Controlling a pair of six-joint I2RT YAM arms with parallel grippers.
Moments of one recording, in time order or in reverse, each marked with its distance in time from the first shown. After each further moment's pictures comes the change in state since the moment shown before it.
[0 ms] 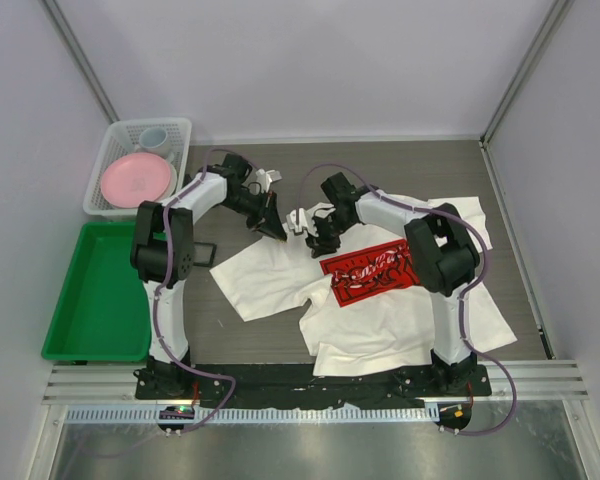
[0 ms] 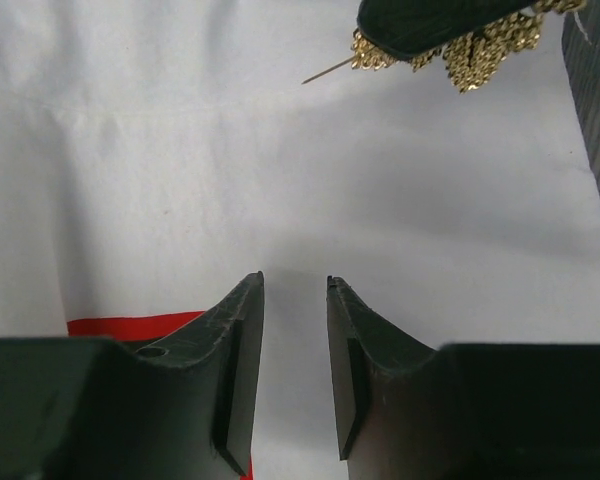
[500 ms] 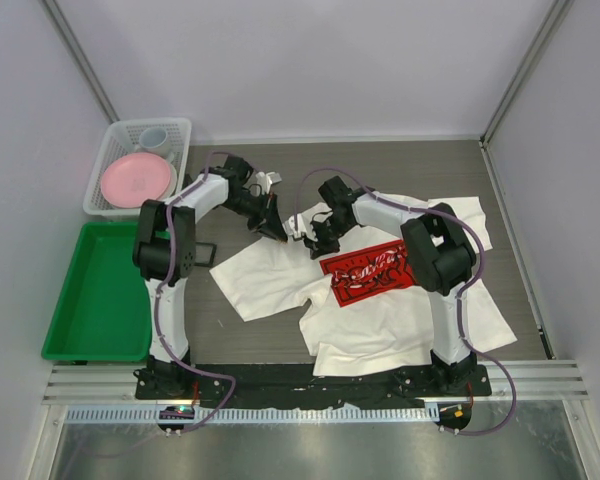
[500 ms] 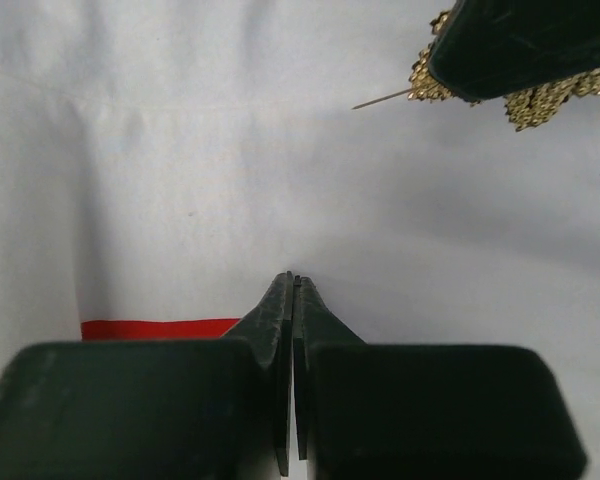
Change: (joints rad) left arm 0.000 0.025 -0.002 0.024 0.000 -0.032; right arm 0.016 0.024 0.002 -0.030 0.014 -0.051
